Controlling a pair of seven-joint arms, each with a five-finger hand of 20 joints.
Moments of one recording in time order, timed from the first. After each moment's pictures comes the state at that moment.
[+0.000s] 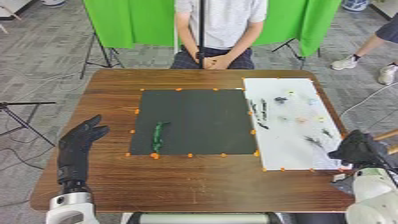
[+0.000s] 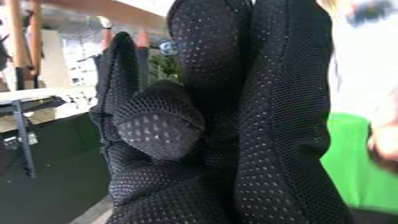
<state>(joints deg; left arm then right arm) 126.0 -76.3 -95.4 -119.0 68.8 15.9 17.3 -121.1 -64.1 102.9 -121.6 -137.1 -3.6 31.2</state>
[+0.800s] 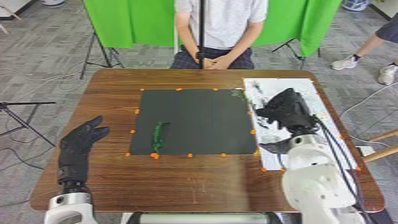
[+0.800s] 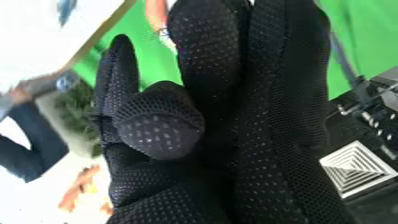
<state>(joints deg) 126.4 -75.6 -95.7 -119.4 69.1 15.4 15.3 -103.7 -78.9 82.0 -123.4 -134.7 -1.2 24.7</state>
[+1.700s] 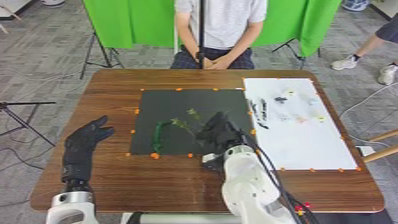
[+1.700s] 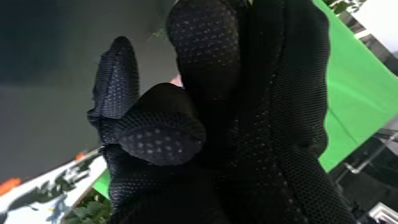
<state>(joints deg) 126.1 -74.7 -95.1 -119.4 69.6 14.6 14.2 -99.5 -87.7 65.9 -109.7 -133.4 -2.2 26.5</state>
